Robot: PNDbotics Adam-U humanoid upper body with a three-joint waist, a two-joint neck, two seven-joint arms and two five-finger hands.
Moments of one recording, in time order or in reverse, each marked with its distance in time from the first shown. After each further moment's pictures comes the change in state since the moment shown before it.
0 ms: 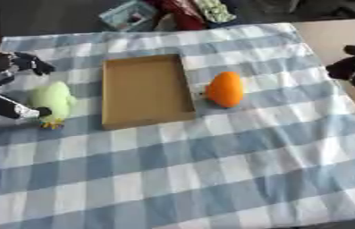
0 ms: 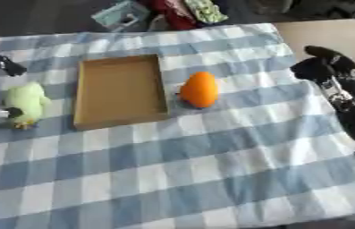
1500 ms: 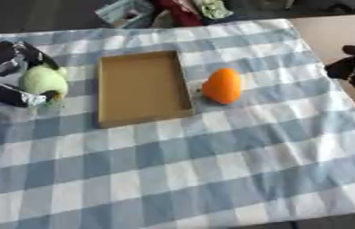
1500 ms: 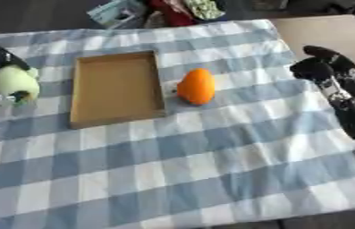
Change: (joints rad) left arm -0.052 -0.004 -0.007 -0.073 0.104 -0.002 -0.037; right arm -0.002 0.004 0.011 0.011 -0.003 0.002 0.014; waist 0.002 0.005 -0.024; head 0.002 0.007
